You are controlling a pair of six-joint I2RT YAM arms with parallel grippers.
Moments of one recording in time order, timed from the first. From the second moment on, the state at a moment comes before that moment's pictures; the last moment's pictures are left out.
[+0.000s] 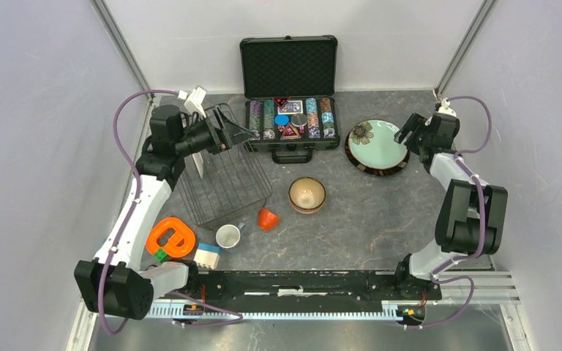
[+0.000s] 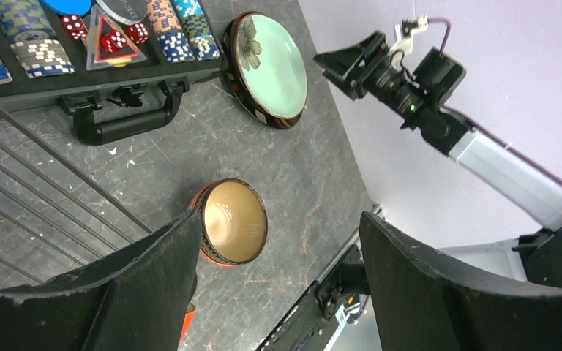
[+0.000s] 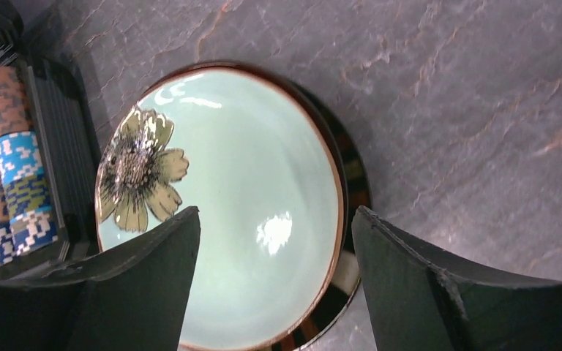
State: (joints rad) left arm -0.14 1.16 1.09 -0.24 0.72 -0.65; right arm -0.22 1.58 0.93 0.07 -0.11 0.38
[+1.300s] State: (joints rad) left arm -0.83 2.27 1.89 -0.24 0.10 -0.61; right arm -0.23 1.83 1.15 -0.10 -0.13 0.05
